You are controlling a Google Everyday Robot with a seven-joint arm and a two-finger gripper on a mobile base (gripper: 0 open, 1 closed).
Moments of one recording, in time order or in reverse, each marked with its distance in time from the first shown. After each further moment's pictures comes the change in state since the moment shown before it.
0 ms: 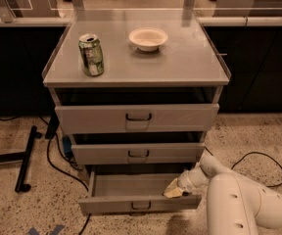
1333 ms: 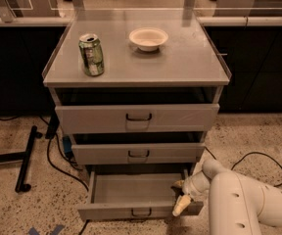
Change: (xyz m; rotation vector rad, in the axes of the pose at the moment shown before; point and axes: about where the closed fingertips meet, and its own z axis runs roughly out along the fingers) arm 0.037 0.018 -0.005 -0.013 0.106 0.006
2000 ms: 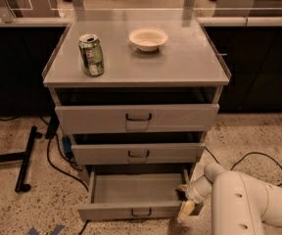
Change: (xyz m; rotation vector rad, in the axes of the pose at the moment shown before) arm 0.028 0.018 -0.001 -0.015 0.062 -0.011
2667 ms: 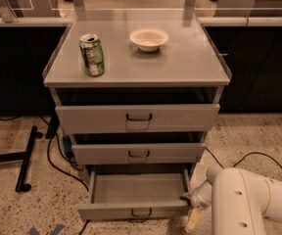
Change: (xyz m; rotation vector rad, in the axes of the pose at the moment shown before) arm 0.040 0.036 -0.009 -0.071 0.118 0.005
